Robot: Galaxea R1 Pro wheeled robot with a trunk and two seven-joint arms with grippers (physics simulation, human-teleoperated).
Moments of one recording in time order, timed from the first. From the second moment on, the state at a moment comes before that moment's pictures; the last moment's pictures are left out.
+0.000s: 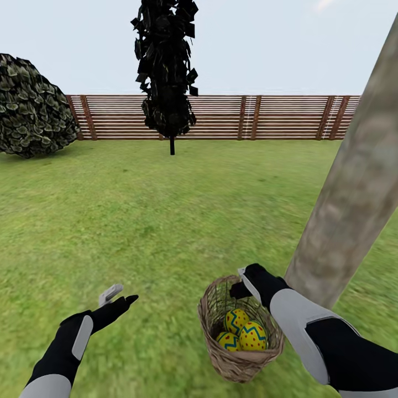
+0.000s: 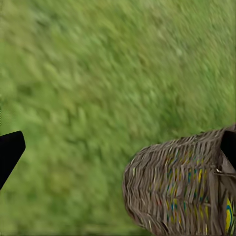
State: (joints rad) left arm -0.50 0.02 0.42 -0.85 0.23 0.60 -0.29; right arm -1.00 0.10 0.18 -0.22 0.05 0.69 0.02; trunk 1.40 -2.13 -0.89
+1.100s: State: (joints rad) left arm -0.50 0.03 0.42 -0.85 0.23 0.60 -0.29; right arm -1.00 0.09 0.17 -0.22 0.05 0.68 0.02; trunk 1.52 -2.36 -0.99
